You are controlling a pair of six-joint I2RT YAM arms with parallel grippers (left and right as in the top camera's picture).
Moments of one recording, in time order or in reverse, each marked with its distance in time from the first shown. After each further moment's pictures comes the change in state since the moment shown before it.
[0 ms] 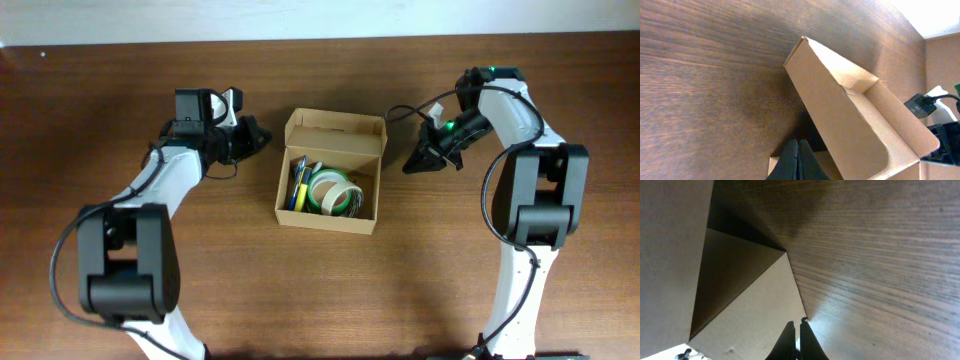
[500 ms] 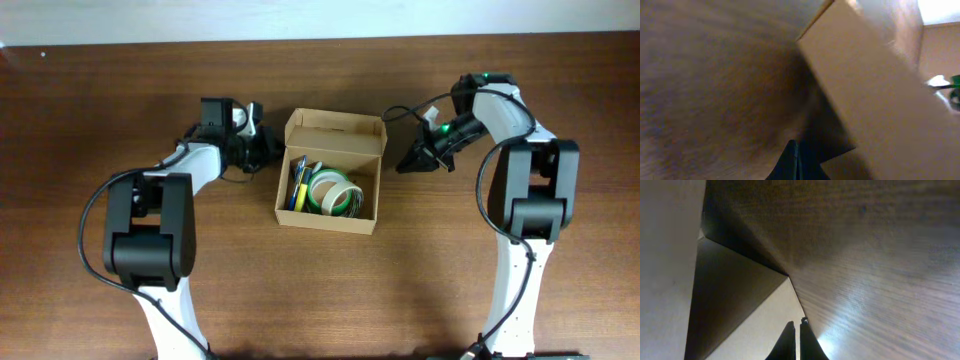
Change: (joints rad) left arm -0.048 0.187 0.059 0.054 0.091 -0.076; right arm 0.000 0.070 0.000 0.066 -0.084 0.027
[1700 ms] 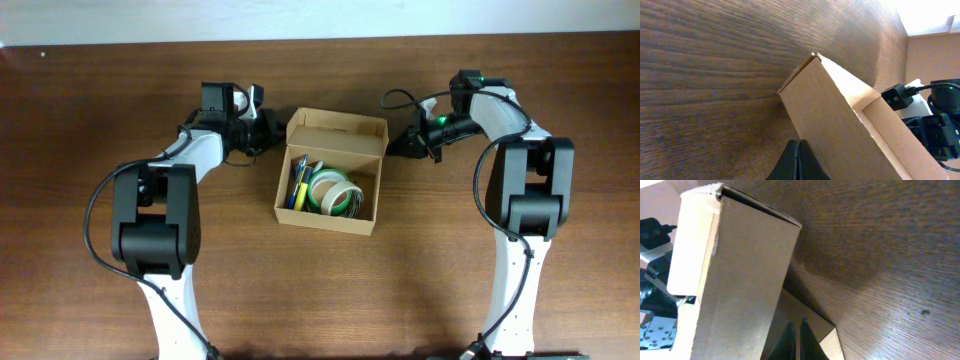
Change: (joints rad) left arm 0.000 0.082 0.132 0.014 0.024 -0.031; right arm 0.000 0.029 0.000 0.217 -0.173 0.154
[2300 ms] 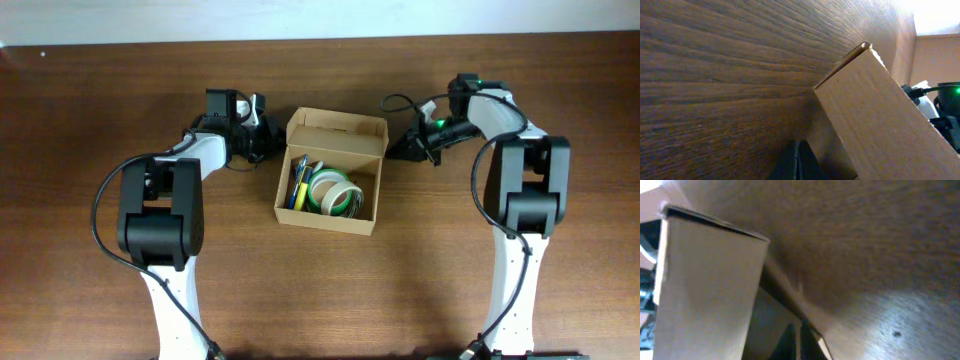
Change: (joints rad) left arm 0.000 0.064 0.001 0.019 0.008 -0.020; right arm 0.001 0.032 0.000 0.008 0.020 0.017
